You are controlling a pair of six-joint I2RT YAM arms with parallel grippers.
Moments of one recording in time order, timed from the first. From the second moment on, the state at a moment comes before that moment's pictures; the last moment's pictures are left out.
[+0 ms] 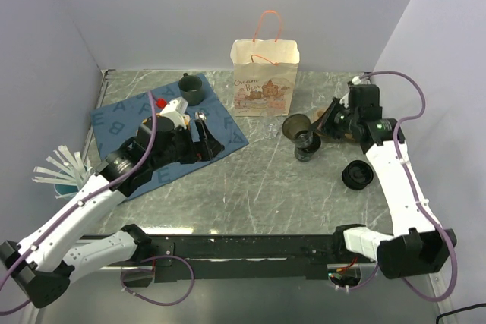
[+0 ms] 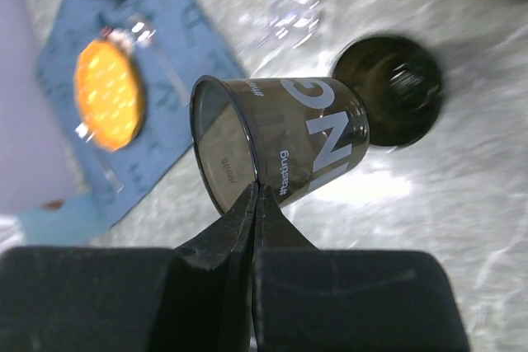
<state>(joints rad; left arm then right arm) -0.68 0.94 1.04 -0.57 0.01 -0.72 0.10 1.17 1.23 -0.80 -0.26 0.62</state>
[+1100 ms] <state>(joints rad) -0.68 1.04 1.01 -0.66 -0.02 -0.77 0.59 1.20 0.76 -0.39 -0.34 0.86</state>
